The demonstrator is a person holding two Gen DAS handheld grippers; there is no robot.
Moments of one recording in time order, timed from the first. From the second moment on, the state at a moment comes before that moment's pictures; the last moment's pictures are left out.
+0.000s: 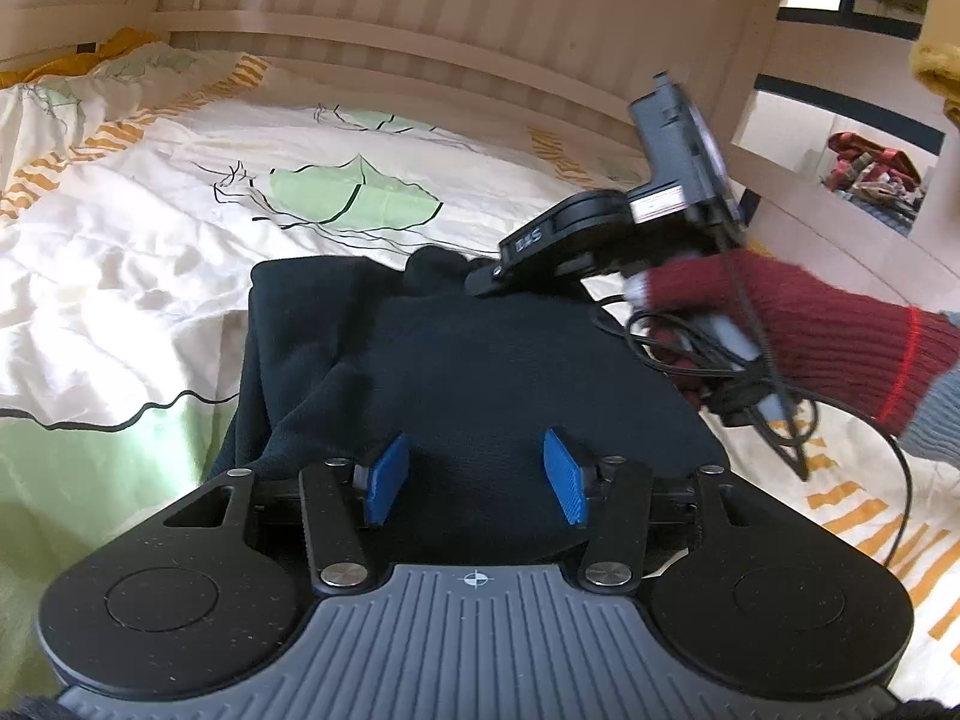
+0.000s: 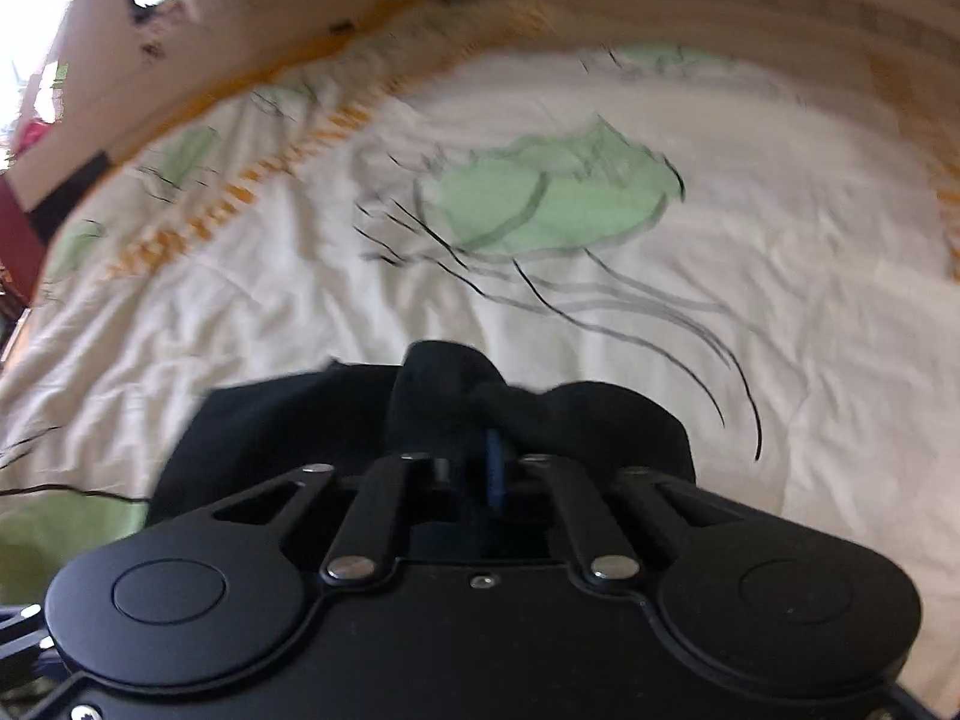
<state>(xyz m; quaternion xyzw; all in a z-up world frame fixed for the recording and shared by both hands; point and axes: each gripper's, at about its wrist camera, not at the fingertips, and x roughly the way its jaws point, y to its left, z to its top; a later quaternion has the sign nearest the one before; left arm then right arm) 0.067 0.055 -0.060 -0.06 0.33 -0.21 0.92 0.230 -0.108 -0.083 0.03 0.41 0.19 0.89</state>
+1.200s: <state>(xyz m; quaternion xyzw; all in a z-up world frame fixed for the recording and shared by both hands) 0.029 0.084 0.035 -0.03 0.24 -0.08 0.97 0.073 -0.165 0.013 0.12 0.23 0.10 0.96</state>
